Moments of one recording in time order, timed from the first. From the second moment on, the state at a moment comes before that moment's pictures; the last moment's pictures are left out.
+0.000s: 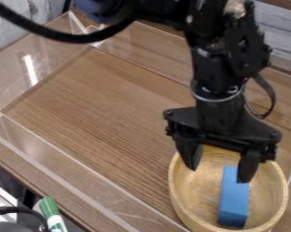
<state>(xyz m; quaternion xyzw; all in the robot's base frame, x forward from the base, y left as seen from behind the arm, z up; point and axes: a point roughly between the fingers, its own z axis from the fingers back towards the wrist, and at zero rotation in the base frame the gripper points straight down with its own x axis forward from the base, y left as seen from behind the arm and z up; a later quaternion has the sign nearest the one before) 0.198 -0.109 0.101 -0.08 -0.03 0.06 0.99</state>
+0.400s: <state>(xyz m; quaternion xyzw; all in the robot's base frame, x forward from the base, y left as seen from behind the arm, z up) 0.197 -0.108 0.098 -0.07 -0.03 0.06 0.99</state>
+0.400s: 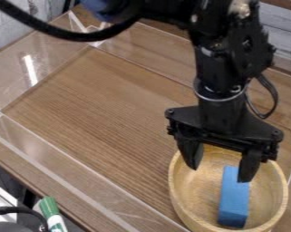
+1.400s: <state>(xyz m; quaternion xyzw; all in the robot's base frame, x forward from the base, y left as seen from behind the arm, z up) 0.196 -0.111 0.091 -0.06 -0.02 0.06 1.00</state>
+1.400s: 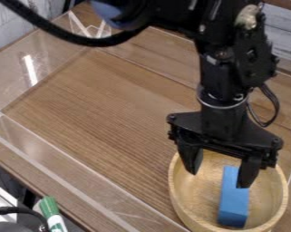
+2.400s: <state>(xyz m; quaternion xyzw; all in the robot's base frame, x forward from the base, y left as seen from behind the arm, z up) 0.199 -0.115 0.087 -0.06 -0.02 0.06 1.00</state>
